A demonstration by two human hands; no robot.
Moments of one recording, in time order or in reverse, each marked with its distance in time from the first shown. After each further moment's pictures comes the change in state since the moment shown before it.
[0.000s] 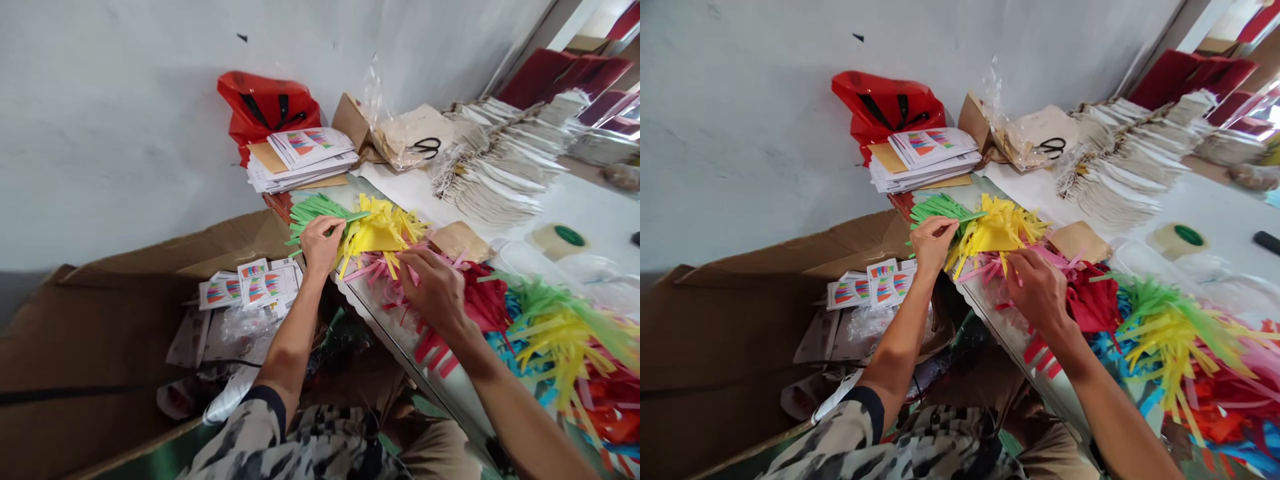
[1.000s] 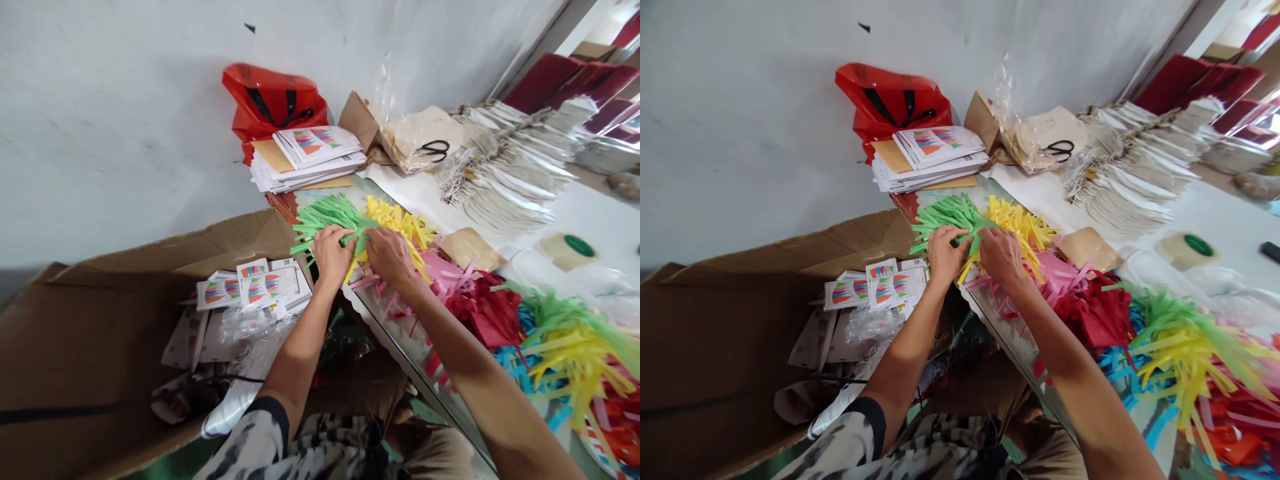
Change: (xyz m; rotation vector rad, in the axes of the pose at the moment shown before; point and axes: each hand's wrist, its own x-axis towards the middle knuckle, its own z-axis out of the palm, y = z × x) left_hand -0.012 0.002 0.005 0.290 -0.169 -0.236; right_hand 0.078 -0.015 0.096 -0.055 -0.292 0.002
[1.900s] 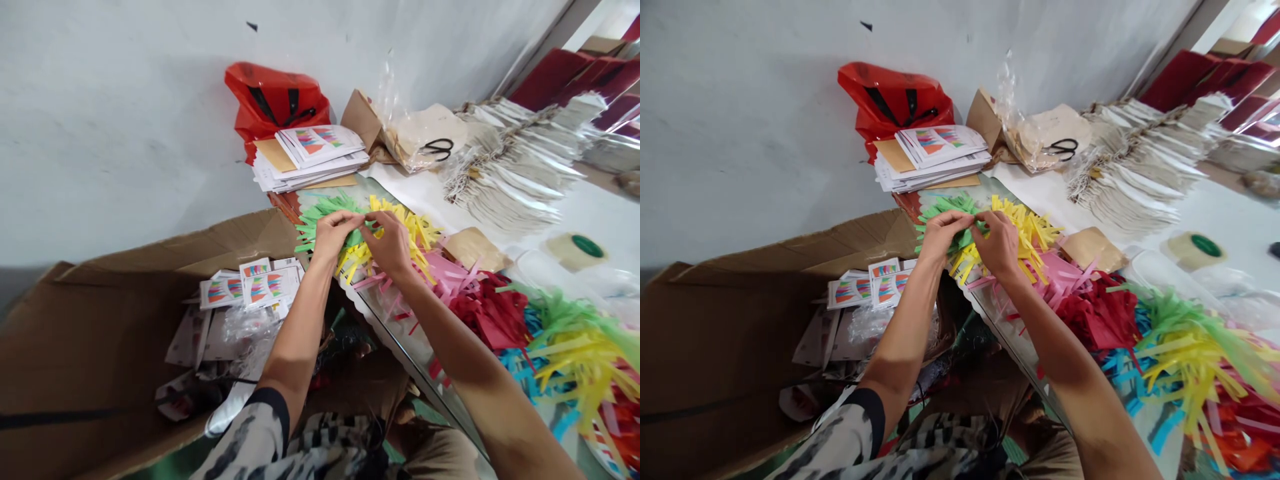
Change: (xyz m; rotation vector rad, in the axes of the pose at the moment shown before) left_hand 0.042 0.018 -0.015 -0.972 -0.160 -0.230; right_hand 0.021 -0.021 -0.011 0.500 0.315 0.141
